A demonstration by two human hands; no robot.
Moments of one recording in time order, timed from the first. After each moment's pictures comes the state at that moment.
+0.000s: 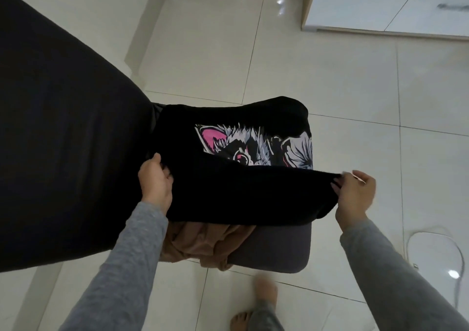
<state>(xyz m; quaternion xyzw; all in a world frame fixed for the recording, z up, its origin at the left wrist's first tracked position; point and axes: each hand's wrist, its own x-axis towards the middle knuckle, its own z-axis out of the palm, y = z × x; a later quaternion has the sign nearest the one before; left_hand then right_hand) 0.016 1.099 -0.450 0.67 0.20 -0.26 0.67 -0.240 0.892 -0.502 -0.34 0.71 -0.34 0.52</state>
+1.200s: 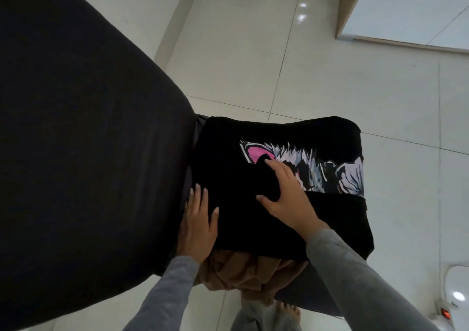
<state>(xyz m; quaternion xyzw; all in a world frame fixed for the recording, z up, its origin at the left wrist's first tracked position) 0.019 1.165 -0.535 0.92 -0.30 -0.21 0.15 -0.086 0.968 -0.506 -0.84 0.29 -0.01 0.45</state>
